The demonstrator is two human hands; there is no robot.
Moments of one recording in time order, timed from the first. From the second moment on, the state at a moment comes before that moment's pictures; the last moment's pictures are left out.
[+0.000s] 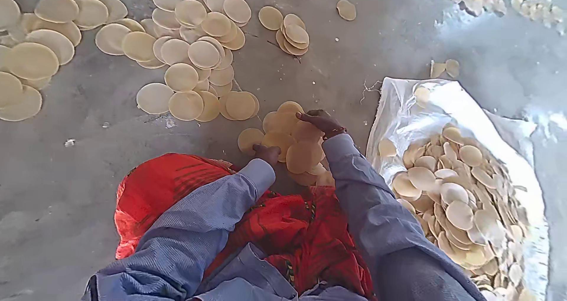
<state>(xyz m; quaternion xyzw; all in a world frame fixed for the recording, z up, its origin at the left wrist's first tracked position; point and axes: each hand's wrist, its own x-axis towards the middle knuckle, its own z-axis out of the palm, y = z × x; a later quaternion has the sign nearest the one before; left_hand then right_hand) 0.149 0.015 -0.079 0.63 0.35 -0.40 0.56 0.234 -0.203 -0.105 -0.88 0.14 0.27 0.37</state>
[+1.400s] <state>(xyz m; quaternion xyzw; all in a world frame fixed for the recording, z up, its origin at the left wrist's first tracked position) 0.147 0.026 -0.088 0.69 0.25 -0.29 0.62 -0.071 -0.464 0.085 -0.81 0.58 0.05 0.00</state>
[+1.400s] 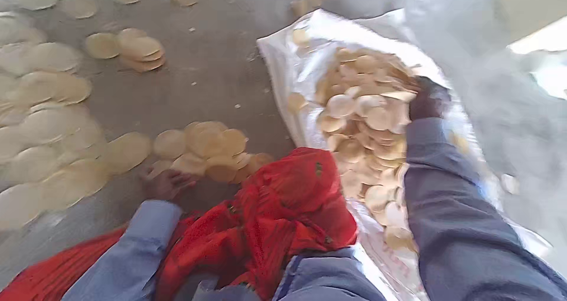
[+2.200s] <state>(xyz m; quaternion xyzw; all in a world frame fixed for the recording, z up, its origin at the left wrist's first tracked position) 0.151 -0.003 -0.102 0.92 -0.27 -0.13 0.24 0.054 -0.286 -0.106 -0.93 -0.01 0.34 0.15</state>
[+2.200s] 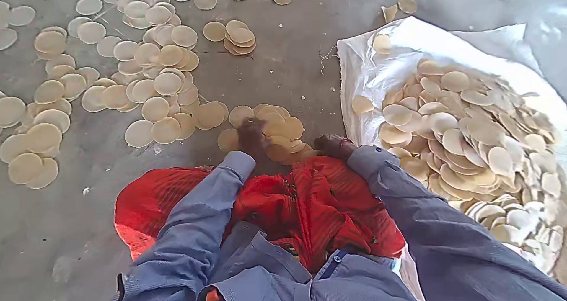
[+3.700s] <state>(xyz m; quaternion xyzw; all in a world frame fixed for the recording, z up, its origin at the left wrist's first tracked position) 0.058 -0.108 0.033 0.83 -0.05 -0.24 0.50 -0.020 -0.248 -0.015 -0.39 0.22 0.02 0.89</state>
